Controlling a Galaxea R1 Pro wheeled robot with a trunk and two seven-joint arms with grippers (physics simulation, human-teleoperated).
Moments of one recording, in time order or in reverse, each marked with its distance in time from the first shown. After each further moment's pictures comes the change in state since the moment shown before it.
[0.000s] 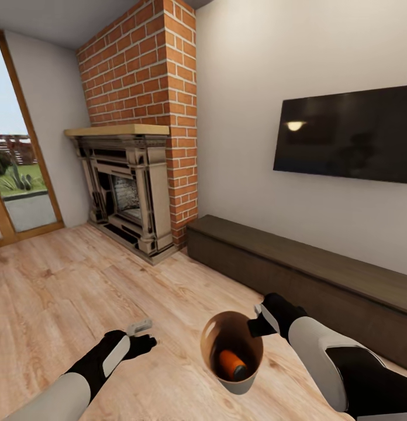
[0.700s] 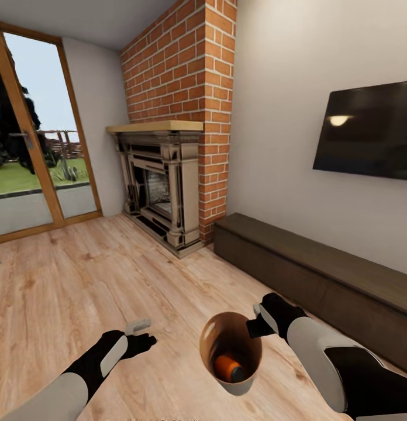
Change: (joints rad) left arm 0.000 0.013 0.000 0.001 -0.001 -0.013 -0.041; right arm 0.000 0.007 0.005 0.003 0.003 0.001 -0.003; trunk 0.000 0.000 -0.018
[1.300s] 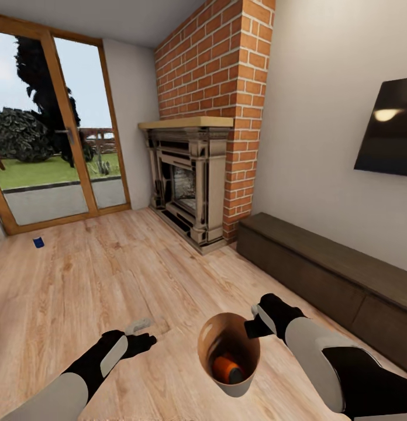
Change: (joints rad) left arm 0.000 0.000 -0.001 0.000 0.000 -0.003 -0.005; right arm 0.000 0.012 -0.002 0.005 0.003 0.001 -0.001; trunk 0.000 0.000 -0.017
